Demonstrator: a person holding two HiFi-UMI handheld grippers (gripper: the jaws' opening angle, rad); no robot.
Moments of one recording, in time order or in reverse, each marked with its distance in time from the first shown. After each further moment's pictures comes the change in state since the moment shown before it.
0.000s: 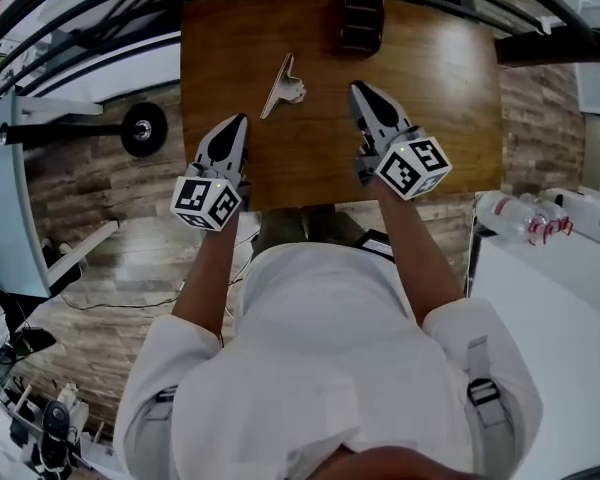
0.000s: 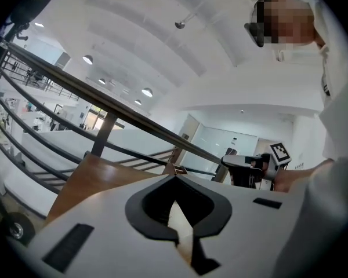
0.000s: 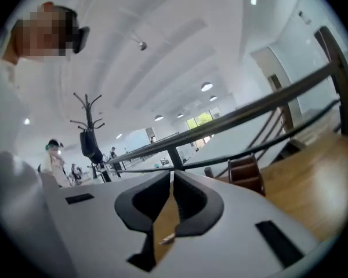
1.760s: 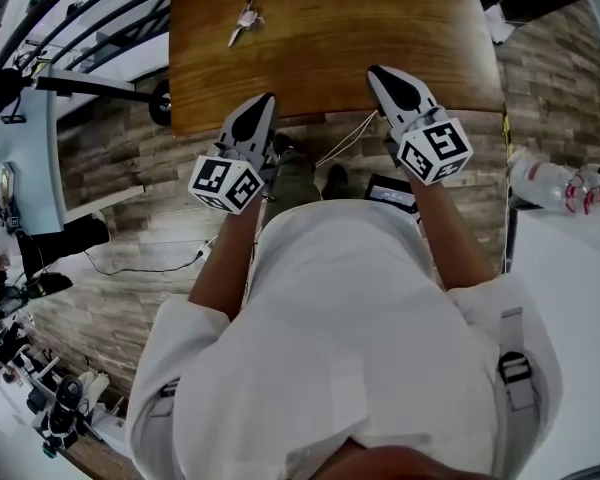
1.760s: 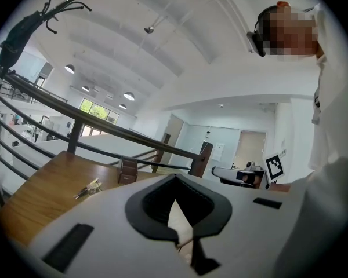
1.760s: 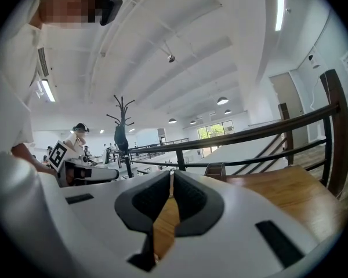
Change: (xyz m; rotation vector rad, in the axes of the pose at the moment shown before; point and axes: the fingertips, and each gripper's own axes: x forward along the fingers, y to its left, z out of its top) left arm -0.084 -0.285 -0.067 0.095 -0.002 -0.082; right arm -0.294 -0.005 -0.022 -0.235 -0.029 0.067
